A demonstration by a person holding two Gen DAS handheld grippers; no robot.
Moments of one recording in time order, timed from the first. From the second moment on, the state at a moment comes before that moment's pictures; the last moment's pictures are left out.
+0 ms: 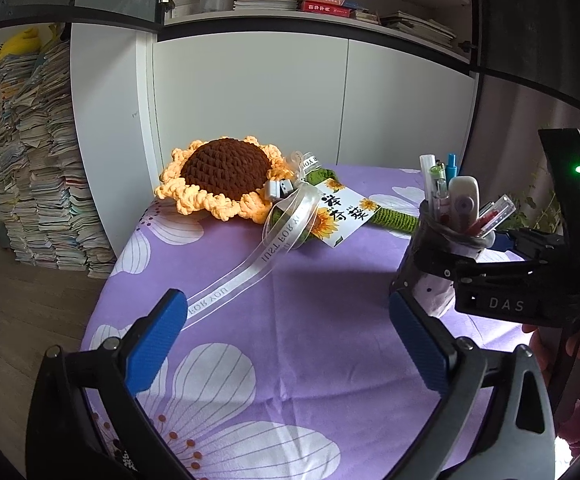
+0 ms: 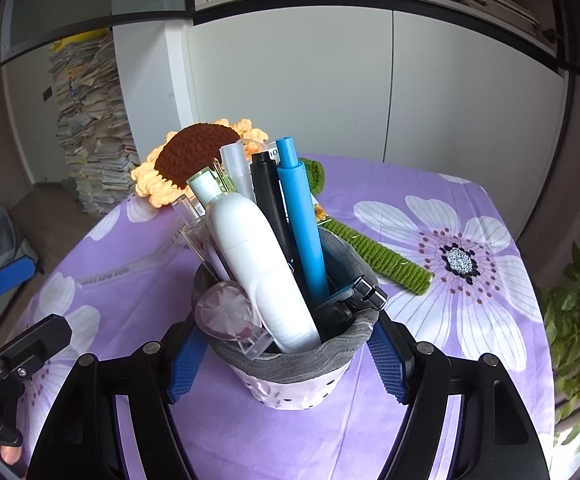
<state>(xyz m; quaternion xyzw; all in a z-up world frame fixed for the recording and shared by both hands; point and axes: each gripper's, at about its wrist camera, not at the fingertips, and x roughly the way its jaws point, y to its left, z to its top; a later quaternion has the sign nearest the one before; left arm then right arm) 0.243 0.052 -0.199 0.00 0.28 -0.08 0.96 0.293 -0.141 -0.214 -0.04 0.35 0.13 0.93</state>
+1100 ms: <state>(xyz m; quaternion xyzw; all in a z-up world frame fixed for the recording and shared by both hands) 0.112 0.016 -0.095 0.03 0.17 -0.09 0.98 0.103 -0.178 -0.093 0.01 0.22 0.06 0.97</state>
